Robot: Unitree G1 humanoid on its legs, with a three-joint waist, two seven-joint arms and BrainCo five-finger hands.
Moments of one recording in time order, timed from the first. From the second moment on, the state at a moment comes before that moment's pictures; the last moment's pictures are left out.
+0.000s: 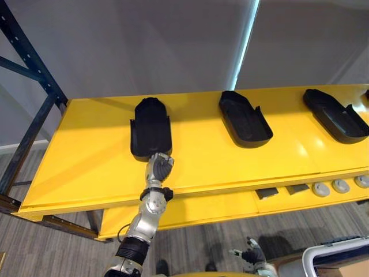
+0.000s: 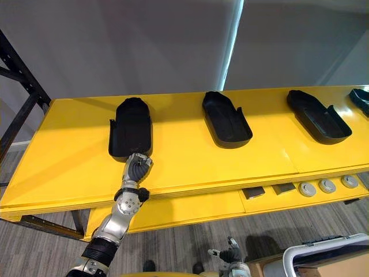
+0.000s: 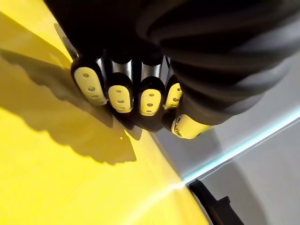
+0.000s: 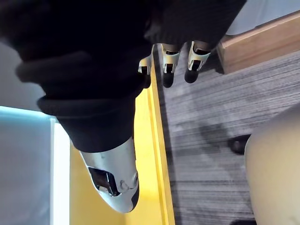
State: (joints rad) left arm -0.16 0.08 -0.18 0.32 0.50 -0.03 0.38; right arm 0.15 -0.03 -0.01 0.89 0.00 -0.11 -0.15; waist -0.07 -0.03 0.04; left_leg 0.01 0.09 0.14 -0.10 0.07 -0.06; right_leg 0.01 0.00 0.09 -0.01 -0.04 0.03
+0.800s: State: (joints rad) left arm 0.15 0.16 0.42 -0.48 0.27 -0.20 0.60; right arm 0.16 -0.03 -0.02 0.90 0.00 -0.11 -0.15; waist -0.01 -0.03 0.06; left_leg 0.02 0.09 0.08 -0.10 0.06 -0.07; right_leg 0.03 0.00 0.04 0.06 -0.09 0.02
